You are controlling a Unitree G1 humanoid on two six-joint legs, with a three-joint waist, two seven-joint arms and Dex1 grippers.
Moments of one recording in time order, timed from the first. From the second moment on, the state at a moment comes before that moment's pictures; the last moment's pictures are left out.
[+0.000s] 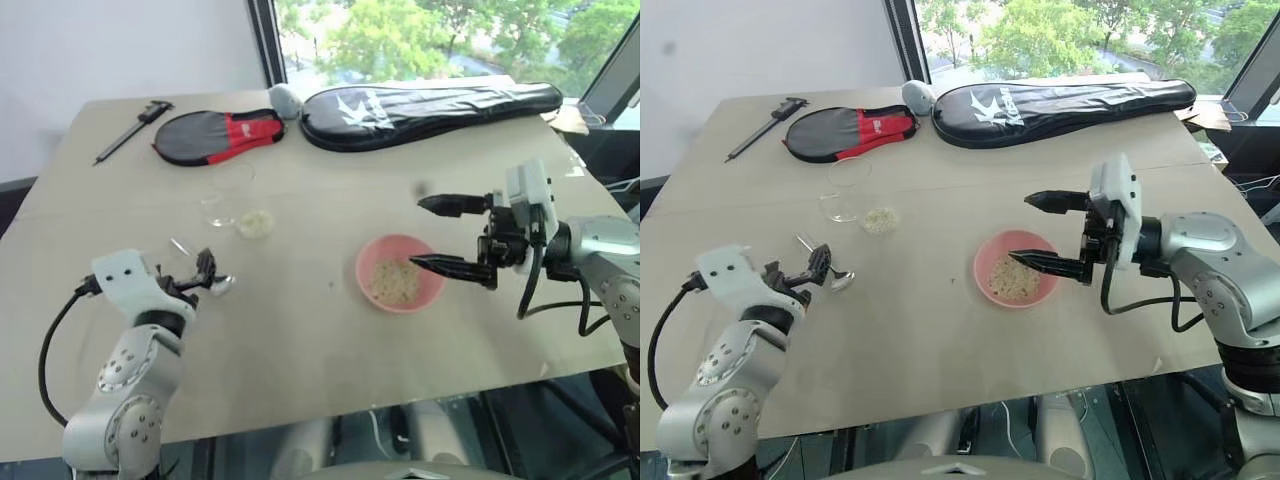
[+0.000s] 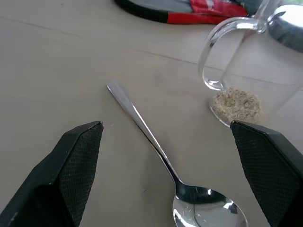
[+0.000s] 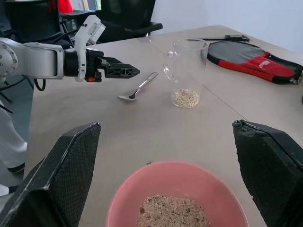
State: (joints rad) left arm 0.09 0.32 0.42 -0.63 -0.65 0.76 0.26; right arm -0.45 -0.74 -0.05 -0.43 0.77 0.66 0.97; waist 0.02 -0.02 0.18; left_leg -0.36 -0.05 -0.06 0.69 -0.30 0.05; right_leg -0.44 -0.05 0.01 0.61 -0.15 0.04
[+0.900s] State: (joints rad) left arm -0.13 0.15 0.49 -0.45 -0.46 0.96 0.35; right arm -0.44 -0.72 -0.02 -0.51 0.81 0.70 0.93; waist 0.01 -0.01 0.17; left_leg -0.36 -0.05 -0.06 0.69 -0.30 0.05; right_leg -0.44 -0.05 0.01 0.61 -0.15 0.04
